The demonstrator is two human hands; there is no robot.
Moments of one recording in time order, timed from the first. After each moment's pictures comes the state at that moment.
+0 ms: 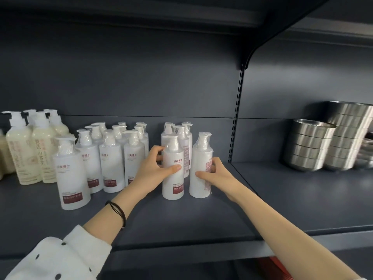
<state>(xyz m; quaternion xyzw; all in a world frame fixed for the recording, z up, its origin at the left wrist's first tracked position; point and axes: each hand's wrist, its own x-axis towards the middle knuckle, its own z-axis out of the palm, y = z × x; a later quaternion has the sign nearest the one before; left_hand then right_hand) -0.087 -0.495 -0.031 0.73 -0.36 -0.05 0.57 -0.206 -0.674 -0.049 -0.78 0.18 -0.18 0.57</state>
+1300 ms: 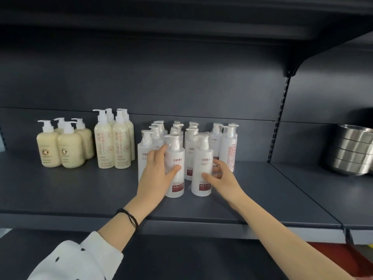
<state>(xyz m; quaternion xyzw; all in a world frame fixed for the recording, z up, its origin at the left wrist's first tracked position) -0.069 -0.336 -0.047 0.80 -0.34 0.22 0.44 -0.161 -0.521 -0.064 -0.79 0.14 -0.28 0.54</state>
